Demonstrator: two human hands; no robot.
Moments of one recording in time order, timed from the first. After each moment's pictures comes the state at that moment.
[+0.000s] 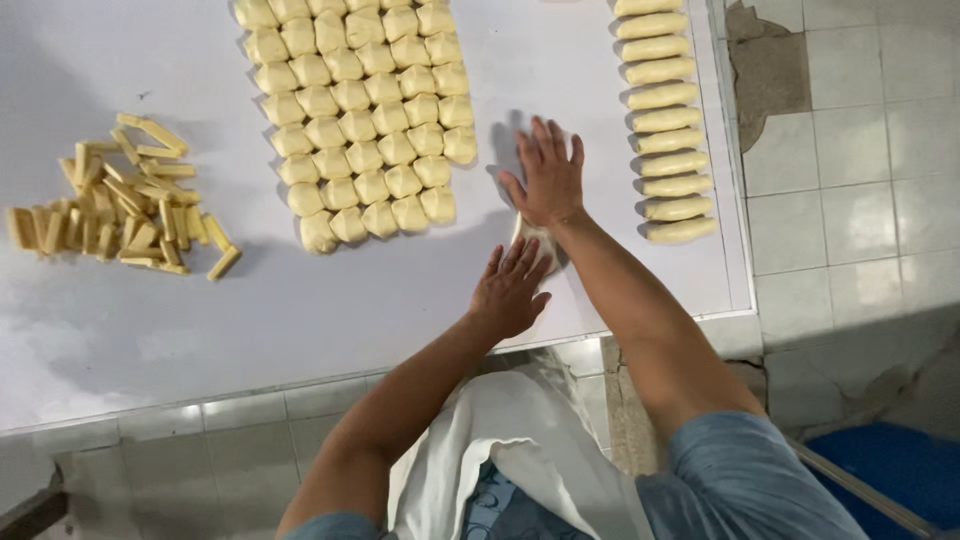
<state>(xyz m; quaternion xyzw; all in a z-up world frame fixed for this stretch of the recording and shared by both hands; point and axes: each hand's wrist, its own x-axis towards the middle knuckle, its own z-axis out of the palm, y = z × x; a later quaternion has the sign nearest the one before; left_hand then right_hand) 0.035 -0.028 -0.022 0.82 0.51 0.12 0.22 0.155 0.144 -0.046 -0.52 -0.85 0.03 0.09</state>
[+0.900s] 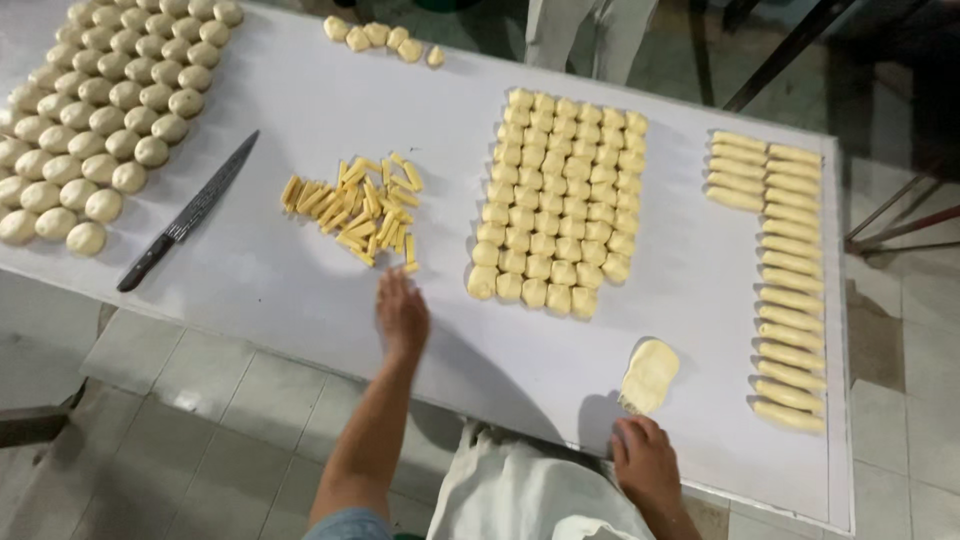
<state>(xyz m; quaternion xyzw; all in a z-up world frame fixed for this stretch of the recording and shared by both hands) -0.291 -0.095 -0.049 0.47 0.83 0.27 -0.17 0.177 -0.093 0.011 -0.54 -0.82 0.19 0.10</state>
